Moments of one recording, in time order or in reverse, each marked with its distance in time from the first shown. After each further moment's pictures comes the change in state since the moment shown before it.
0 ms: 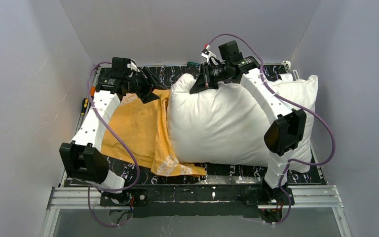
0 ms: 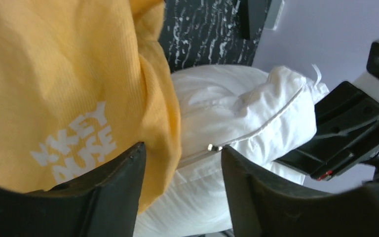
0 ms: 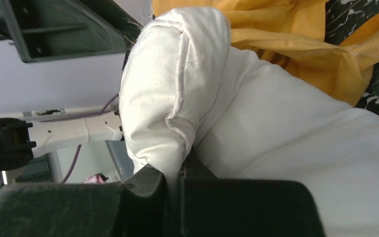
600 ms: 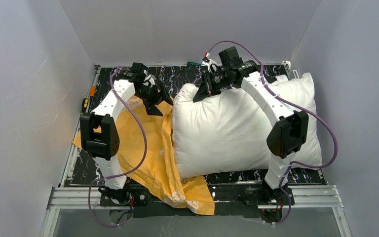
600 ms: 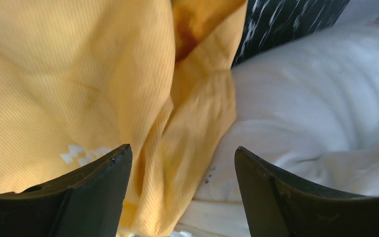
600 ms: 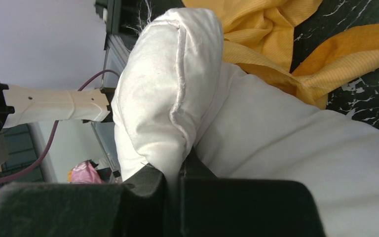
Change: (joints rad) left arm -0.015 0.307 0.127 -0.261 0.047 0.287; right arm 0.005 -0.040 -0.100 -0.092 -0.003 -0.126
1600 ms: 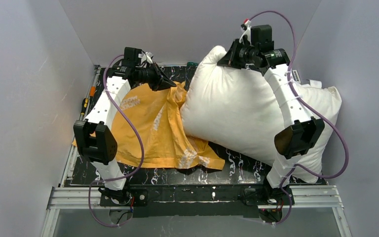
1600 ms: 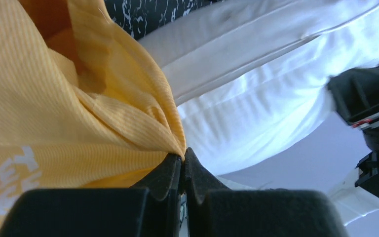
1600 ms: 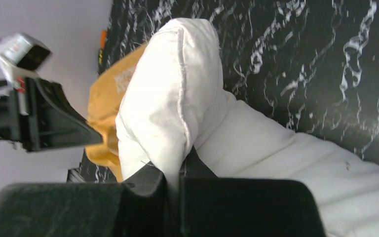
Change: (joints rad) left arm -0.021 -0.050 0.132 0.204 0.153 -0.230; right arm -0.179 -0.082 0.115 0.153 0.401 0.140
